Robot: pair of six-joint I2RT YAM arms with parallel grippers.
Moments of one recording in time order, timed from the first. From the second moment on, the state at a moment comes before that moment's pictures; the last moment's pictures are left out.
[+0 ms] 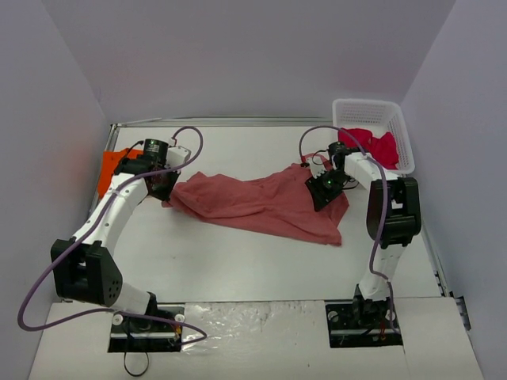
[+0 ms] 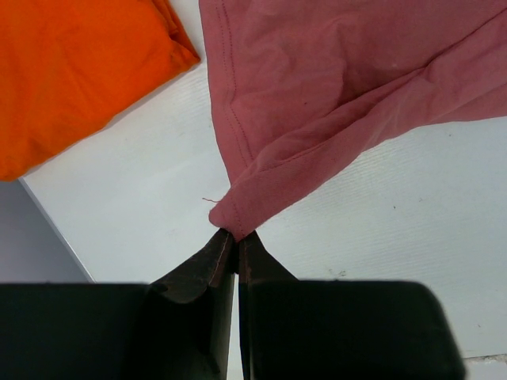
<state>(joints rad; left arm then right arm) -0.18 1.44 1.28 -0.89 -0.04 0.27 0.11 1.95 1.38 -0.86 -0.35 -0.57</state>
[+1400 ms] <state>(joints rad) -0.16 1.65 1.81 -0.77 -0.24 0.17 0.08 1.92 2.06 -0.85 -0.10 -0.33</state>
